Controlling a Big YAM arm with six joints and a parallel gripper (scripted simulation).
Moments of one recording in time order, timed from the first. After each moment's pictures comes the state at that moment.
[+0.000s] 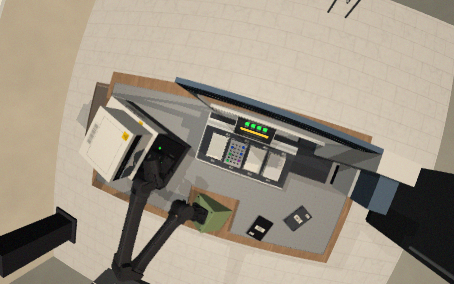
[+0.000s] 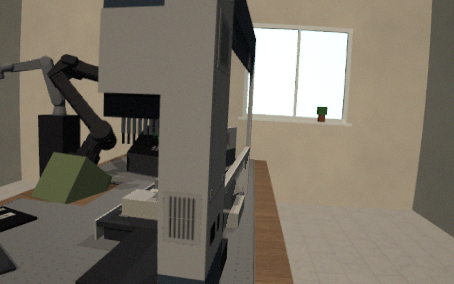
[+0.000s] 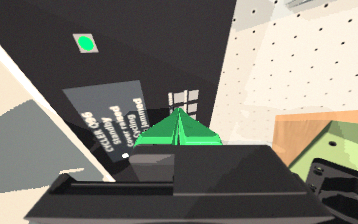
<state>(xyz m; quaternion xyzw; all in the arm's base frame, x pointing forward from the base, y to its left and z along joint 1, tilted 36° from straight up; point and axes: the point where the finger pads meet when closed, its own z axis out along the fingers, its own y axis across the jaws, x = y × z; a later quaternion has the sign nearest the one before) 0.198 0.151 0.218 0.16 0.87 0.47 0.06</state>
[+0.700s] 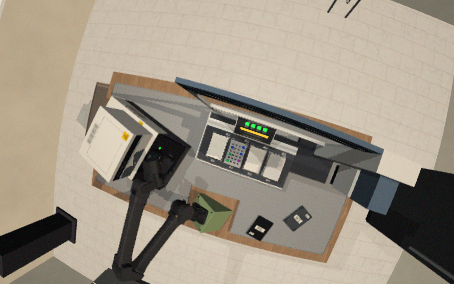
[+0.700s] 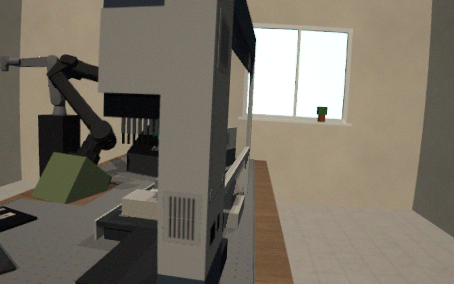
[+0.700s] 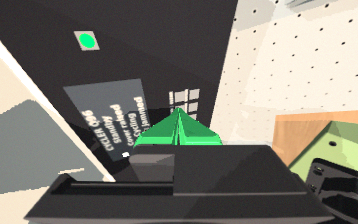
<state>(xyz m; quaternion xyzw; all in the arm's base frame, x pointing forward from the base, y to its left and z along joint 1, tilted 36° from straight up) 0.197 0.151 0.218 0.15 0.87 0.47 0.06</state>
